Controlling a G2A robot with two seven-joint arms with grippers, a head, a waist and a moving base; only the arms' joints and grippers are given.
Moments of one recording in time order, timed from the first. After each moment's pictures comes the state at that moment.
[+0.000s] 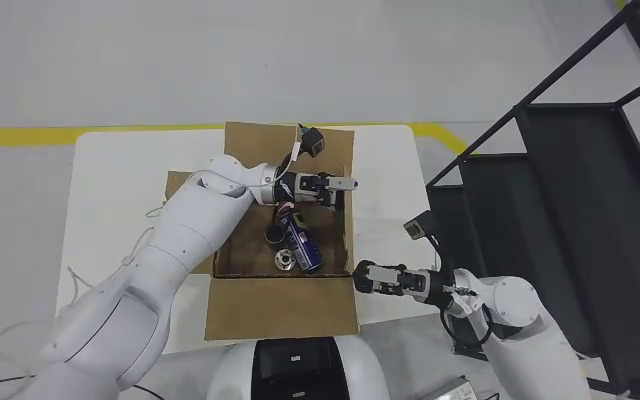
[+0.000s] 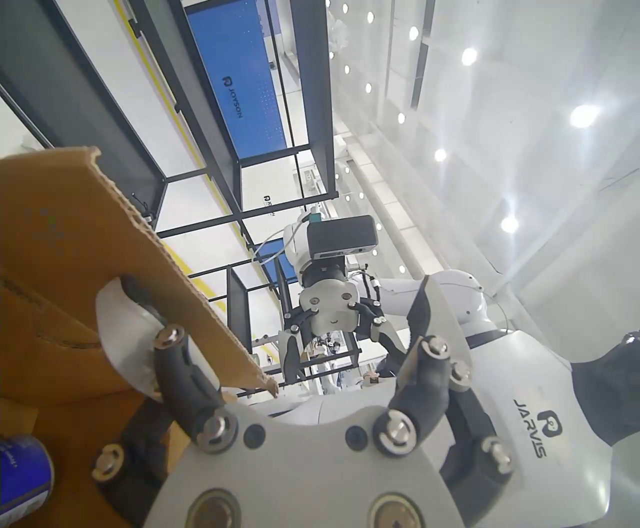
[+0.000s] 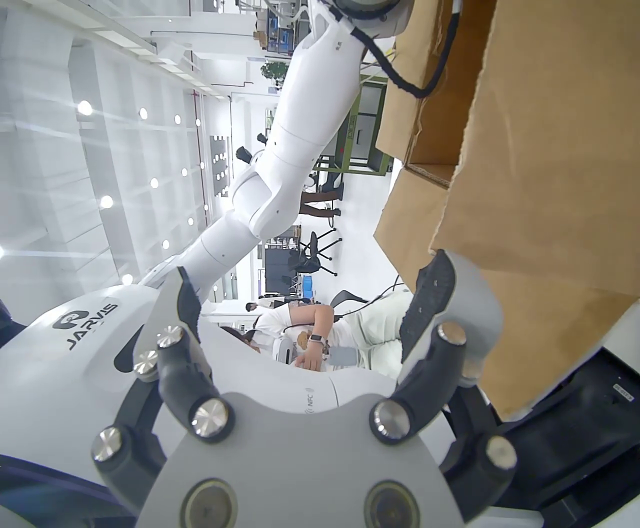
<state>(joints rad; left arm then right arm) 0.49 -1.47 -0.58 -0.71 -0.77 -0.51 -1.31 -1.80 -1.08 1.58 -2.02 0.41 -0.20 1.08</state>
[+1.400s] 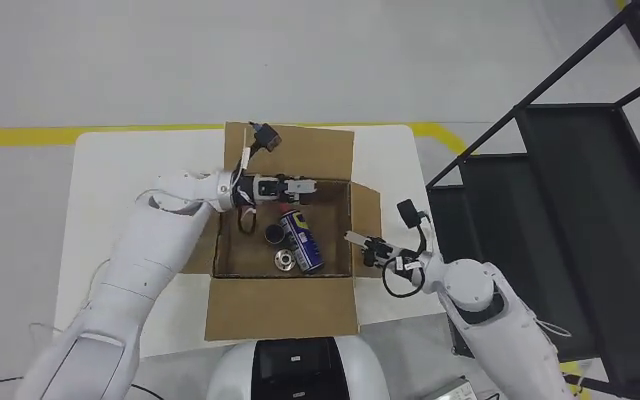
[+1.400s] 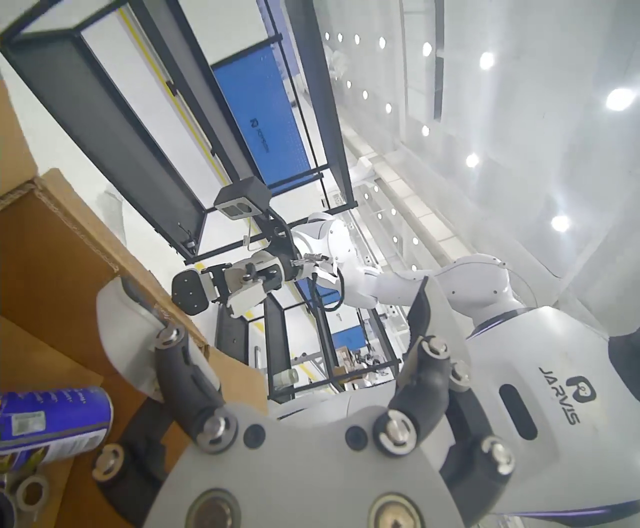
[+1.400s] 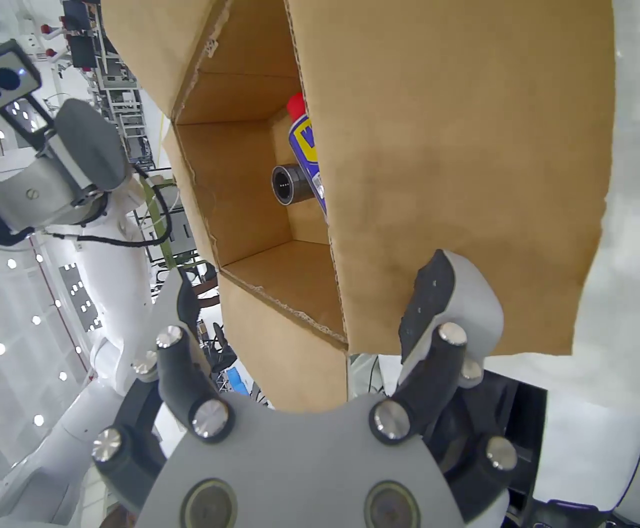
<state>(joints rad) 0.79 -1.28 -1.02 -1.16 -0.45 -0.45 -1.26 -1.63 -1.08 1.40 -1.92 -0.05 0.24 0.69</state>
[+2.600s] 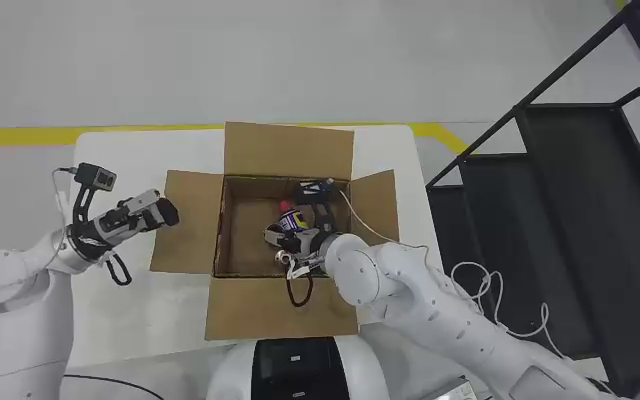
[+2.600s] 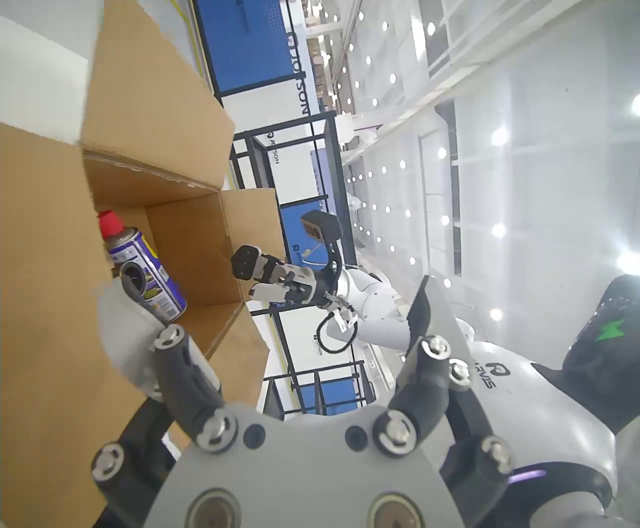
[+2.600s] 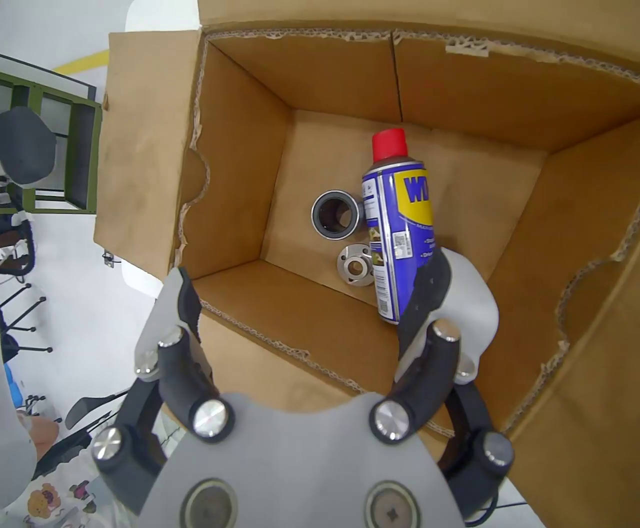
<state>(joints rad) 1.30 -1.09 -1.74 -1.51 -0.42 -0.21 -1.29 -1.11 -1.18 0.77 -1.98 -0.70 0.70 0.79</state>
